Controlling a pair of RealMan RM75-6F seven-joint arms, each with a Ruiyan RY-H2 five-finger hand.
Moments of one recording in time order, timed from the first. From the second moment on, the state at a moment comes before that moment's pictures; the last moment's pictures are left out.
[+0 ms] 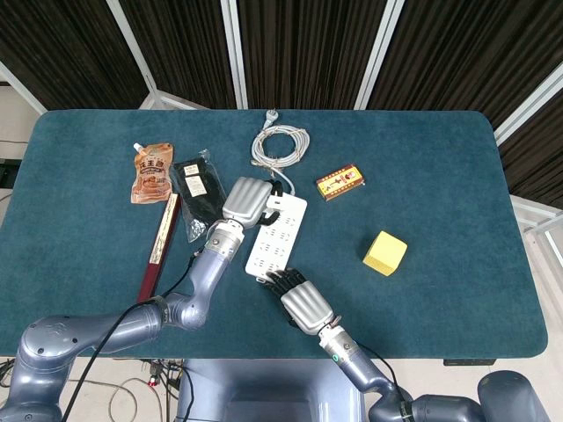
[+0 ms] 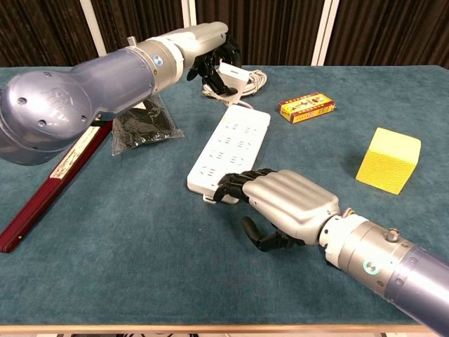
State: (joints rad) left arm -1.12 -1.83 -0.40 -1.13 0.87 0.89 0.41; right arm 0.60 -1.87 0.06 -1.38 -1.42 1.04 -0.39
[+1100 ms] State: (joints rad) left arm -0.89 -1.62 -0.20 -1.45 0.92 1.05 0.48; right arm 0.51 -1.64 0.07 -1.73 -1.51 1.23 -0.52
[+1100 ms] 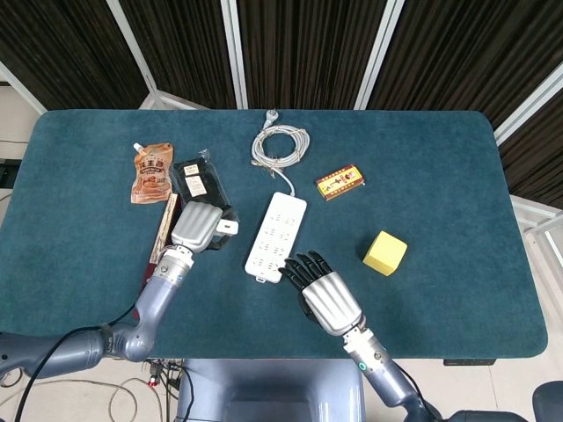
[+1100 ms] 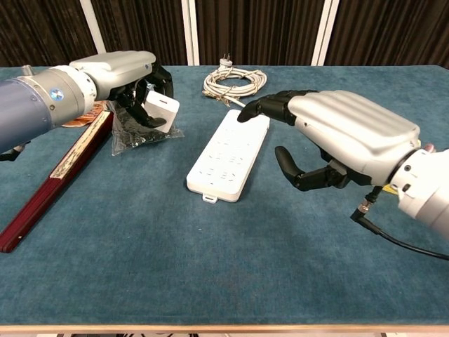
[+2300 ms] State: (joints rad) left arm -0.61 -1.41 -0.10 -1.75 1.12 1.38 0.37; right arm 0.38 -1.42 0.08 -1.73 -1.46 1.37 -0.42
